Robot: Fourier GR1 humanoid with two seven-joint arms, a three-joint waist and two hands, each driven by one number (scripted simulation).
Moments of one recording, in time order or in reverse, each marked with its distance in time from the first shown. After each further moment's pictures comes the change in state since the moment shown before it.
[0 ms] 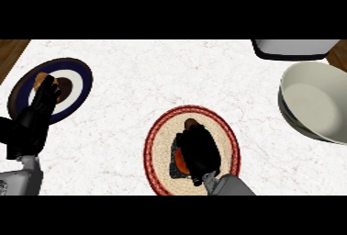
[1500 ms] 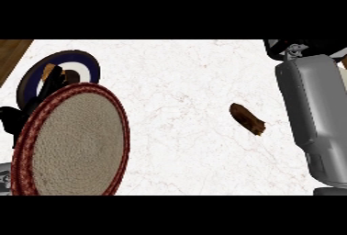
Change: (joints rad) left arm -0.067 -0.018 -0.017 -0.010 -0.028 -0.019 0.039; right arm -0.664 -0.208 -0.812 0.417 0.370 -0.261 0.689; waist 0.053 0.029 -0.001
